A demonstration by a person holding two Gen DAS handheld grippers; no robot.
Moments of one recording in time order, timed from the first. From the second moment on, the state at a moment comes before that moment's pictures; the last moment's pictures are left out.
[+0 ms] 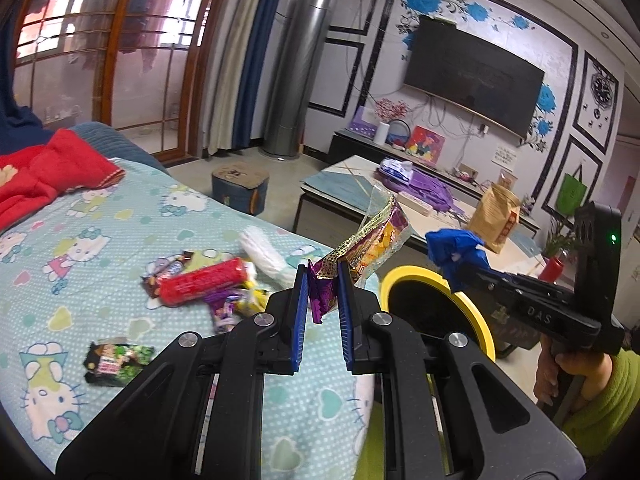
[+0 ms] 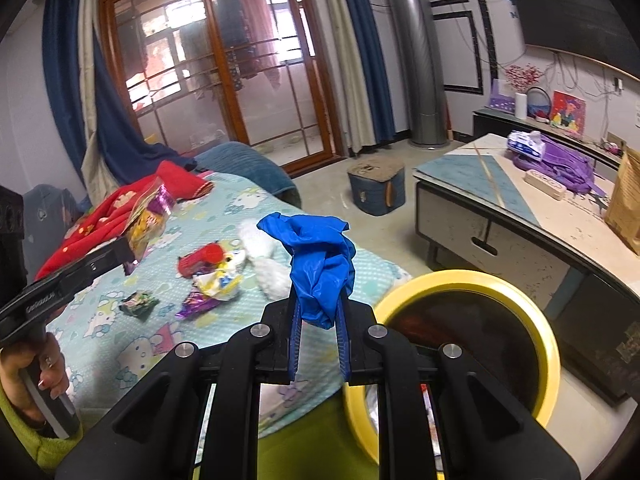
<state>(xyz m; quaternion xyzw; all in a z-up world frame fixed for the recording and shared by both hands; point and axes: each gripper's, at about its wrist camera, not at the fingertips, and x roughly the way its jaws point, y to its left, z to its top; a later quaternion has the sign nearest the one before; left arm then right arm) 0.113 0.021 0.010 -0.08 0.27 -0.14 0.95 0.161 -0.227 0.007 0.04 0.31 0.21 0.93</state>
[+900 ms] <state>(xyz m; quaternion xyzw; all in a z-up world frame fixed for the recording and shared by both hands) 0.128 -0.101 -0.046 0.01 0.34 -0.24 0.91 0.182 -0.322 -0.016 0.08 0.33 0.10 0.94</state>
